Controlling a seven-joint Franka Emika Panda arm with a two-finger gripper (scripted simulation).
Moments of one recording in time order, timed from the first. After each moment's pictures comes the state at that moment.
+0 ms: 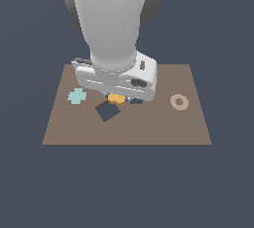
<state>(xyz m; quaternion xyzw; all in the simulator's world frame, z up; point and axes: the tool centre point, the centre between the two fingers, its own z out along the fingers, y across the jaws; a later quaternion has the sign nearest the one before) 0.017 -0.028 0.065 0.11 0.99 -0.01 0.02</state>
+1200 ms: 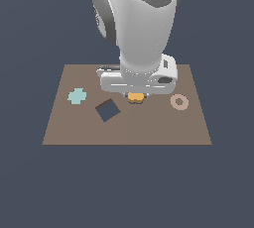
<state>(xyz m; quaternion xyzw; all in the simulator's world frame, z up) -0.003 0.028 0.041 0.03 1.00 0.00 0.00</state>
